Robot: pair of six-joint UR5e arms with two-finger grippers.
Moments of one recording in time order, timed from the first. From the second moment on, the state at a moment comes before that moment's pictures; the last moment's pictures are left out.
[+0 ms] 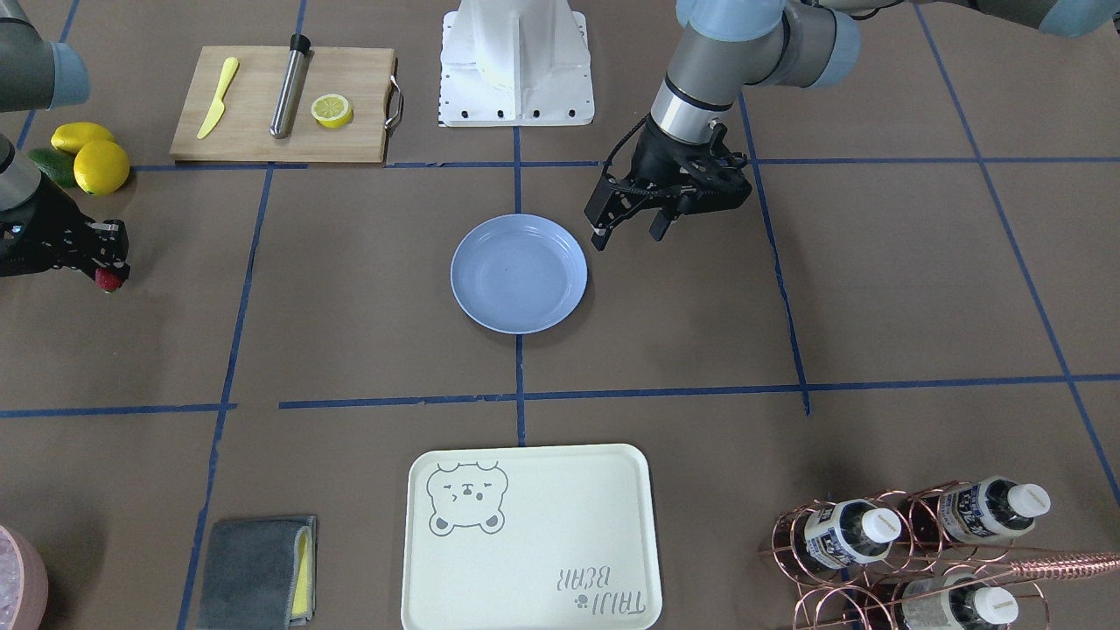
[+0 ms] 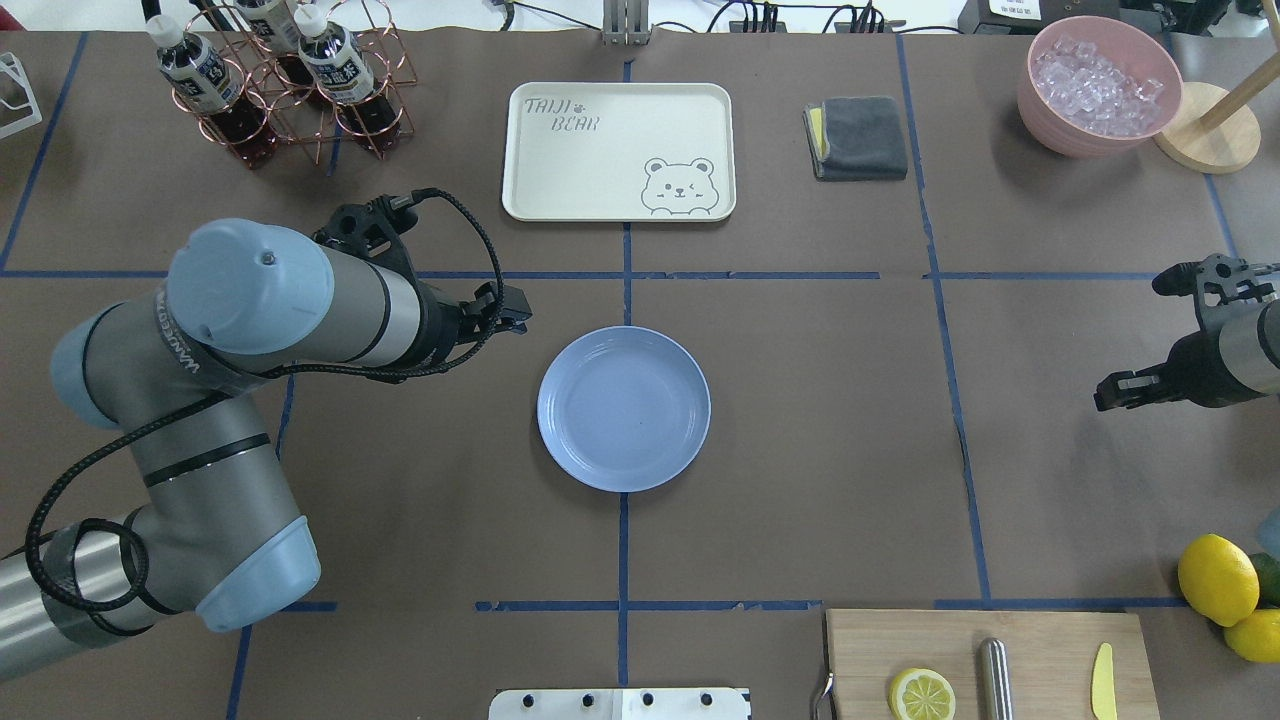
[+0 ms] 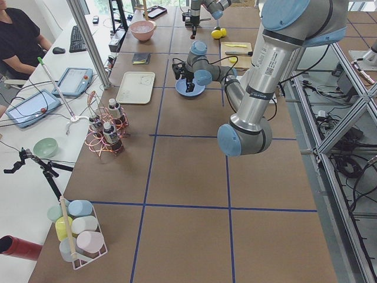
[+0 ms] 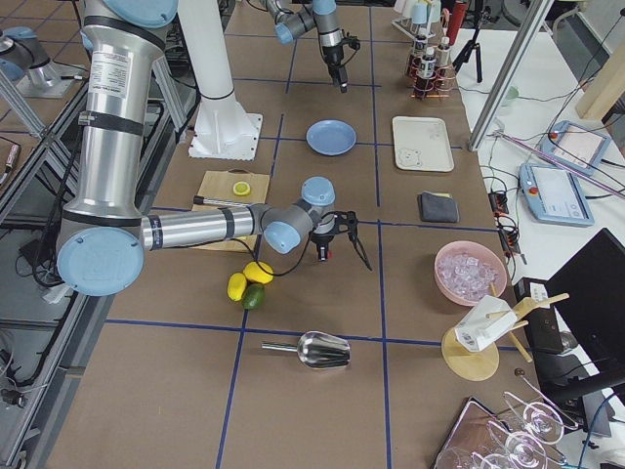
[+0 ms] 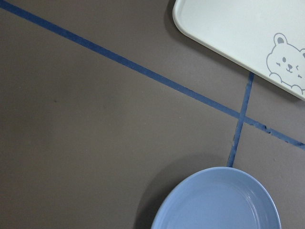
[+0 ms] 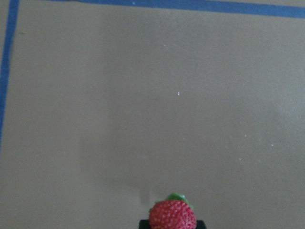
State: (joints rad) left arm -0.58 -2.02 -1.90 -1.85 -1.79 -1.62; right arm 0.90 -1.73 1.80 -0.97 2.12 0.81
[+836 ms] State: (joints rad) left arm -0.78 -1.78 -1.97 -1.84 -1.93 -1.19; right arm 0.72 -1.30 1.83 -1.21 2.06 1.06
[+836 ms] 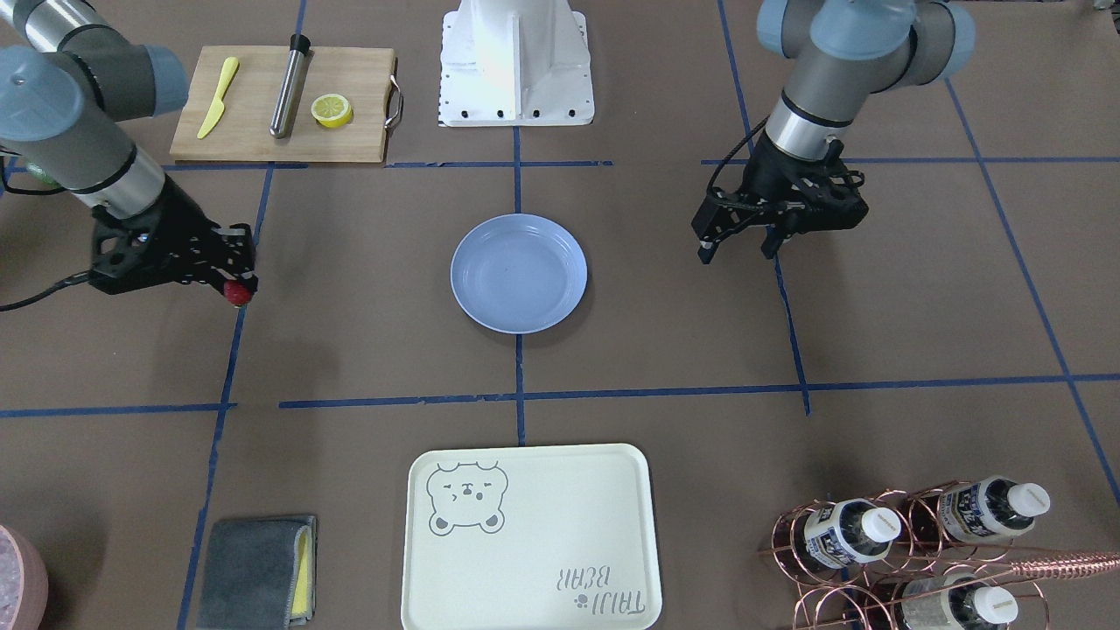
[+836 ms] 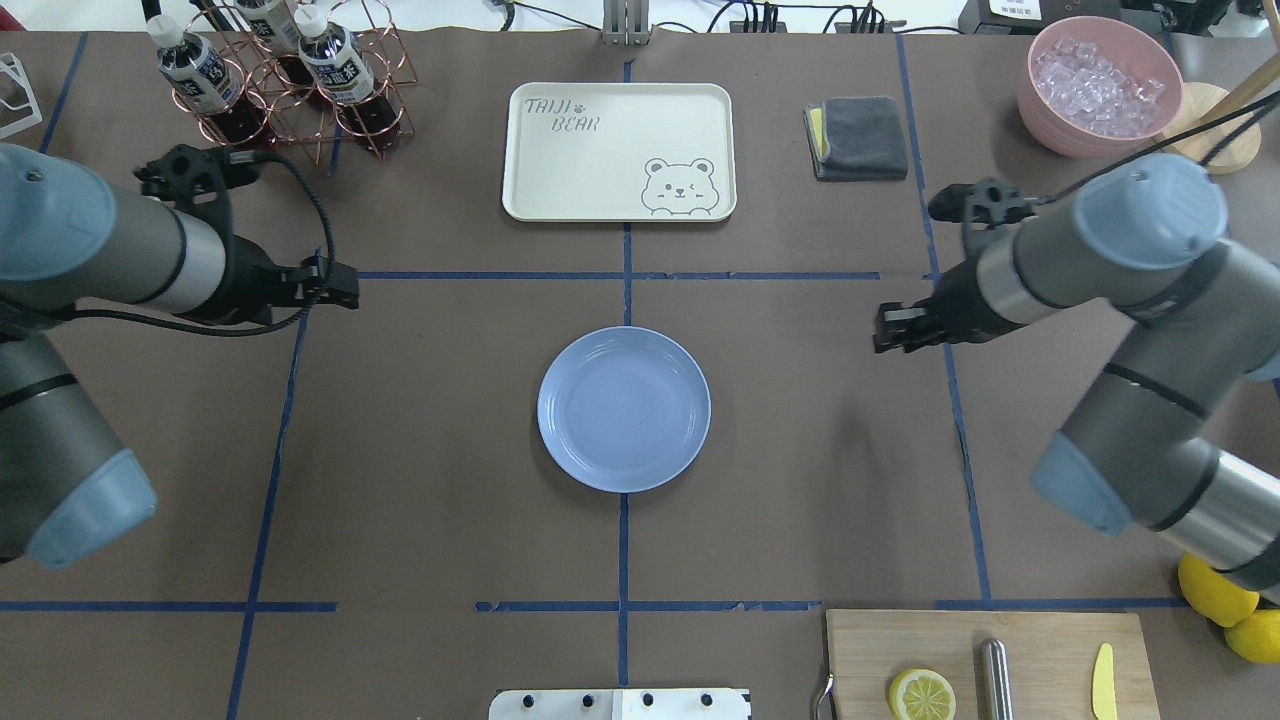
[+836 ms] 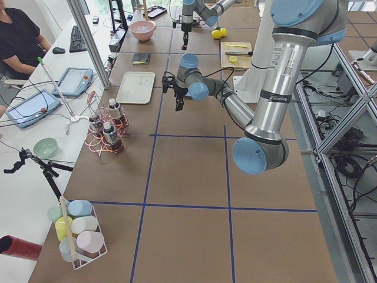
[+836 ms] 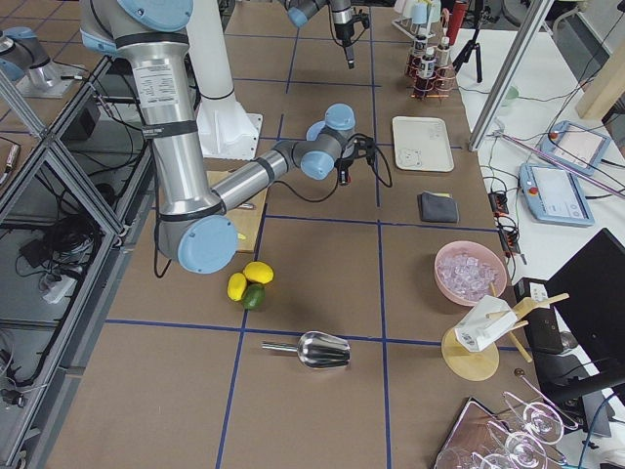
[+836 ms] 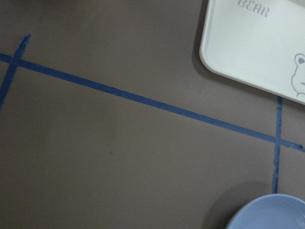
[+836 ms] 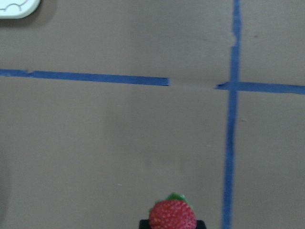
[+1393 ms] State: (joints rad) left arm -1.01 -1.61 -1.97 -1.85 -2.00 -0.76; right arm 0.46 -0.93 1.73 -1.49 1.80 1.20
